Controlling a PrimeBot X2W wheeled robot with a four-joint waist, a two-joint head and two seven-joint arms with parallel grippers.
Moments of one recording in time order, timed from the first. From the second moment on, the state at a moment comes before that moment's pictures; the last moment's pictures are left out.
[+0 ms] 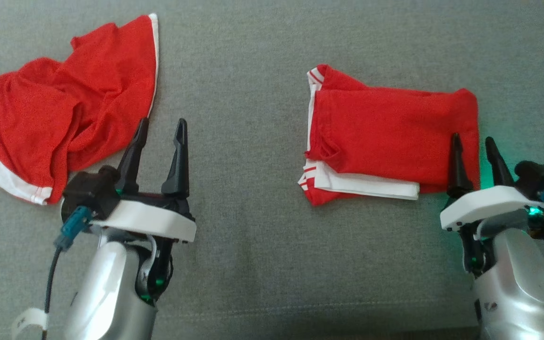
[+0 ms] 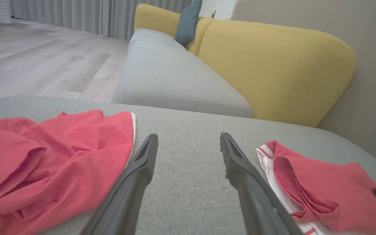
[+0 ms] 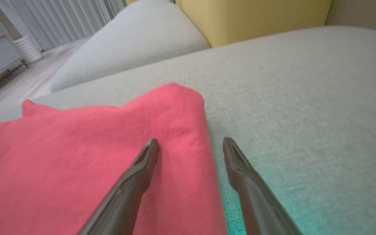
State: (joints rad) left arm -0.26 0.04 -0.21 0.19 -0.28 -0.04 -0.25; right arm -0.39 -0.05 -0.11 0.62 0.19 0.12 -0.18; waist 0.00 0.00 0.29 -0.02
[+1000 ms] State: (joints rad) left arm -0.29 0.04 -0.18 0.19 -0.25 -0.07 -0.25; right arm -0.61 -0.40 -0.12 0.62 -0.10 0.12 -0.13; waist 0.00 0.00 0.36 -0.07
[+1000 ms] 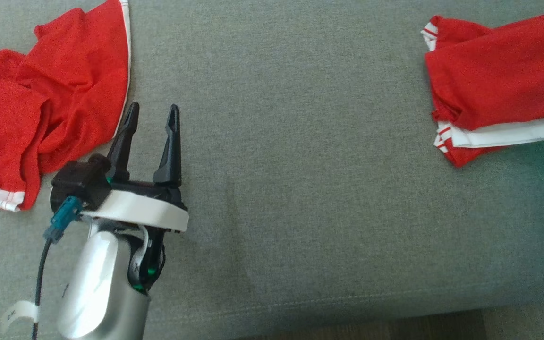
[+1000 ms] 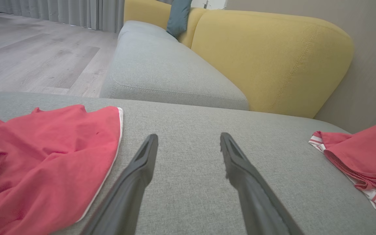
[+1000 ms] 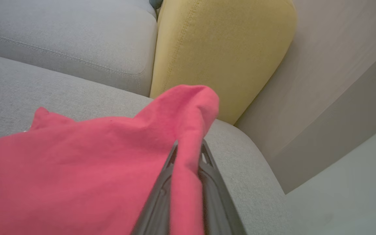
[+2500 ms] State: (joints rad) left arm -0.29 0.04 -0.17 0.21 -0.26 -0.08 -0.25; right arm -0.60 -0.34 -0.17 0.41 -0.01 0.12 -0.14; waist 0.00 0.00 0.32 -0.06
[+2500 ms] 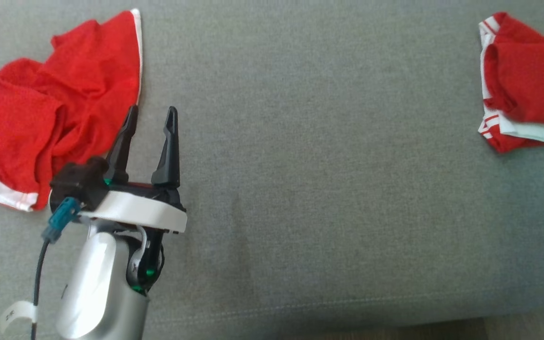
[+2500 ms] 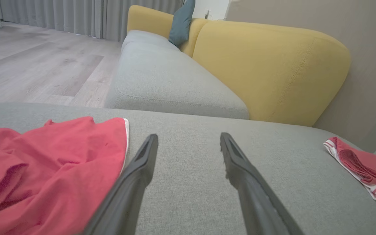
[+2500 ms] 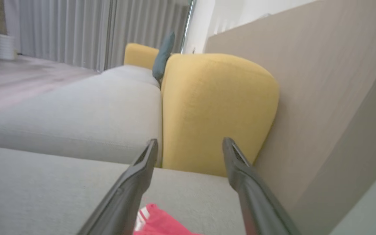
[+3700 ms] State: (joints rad) left arm -0.07 0.04 -0.19 0.13 -0.31 -0.03 -0.25; right arm -0.13 -0.05 0.04 0.26 0.16 0.12 -0.25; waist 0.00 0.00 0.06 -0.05
